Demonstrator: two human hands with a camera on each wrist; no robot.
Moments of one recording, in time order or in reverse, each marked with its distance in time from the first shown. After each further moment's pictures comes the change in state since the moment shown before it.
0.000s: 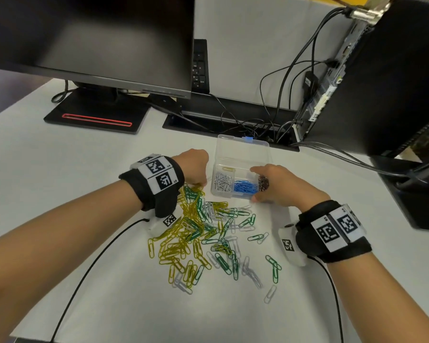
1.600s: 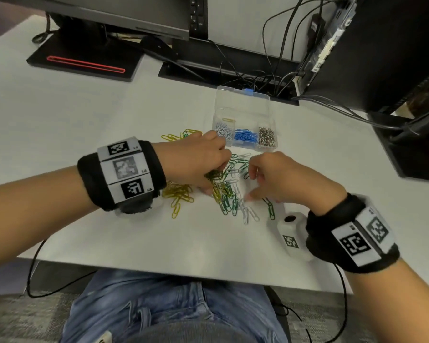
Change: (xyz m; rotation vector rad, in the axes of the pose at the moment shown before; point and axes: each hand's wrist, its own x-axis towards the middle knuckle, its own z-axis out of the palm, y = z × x) left_hand -0.092 0.013 0.041 0.440 0.025 0.582; right_hand -0.094 -0.042 0.031 -0.031 -0.121 -0.022
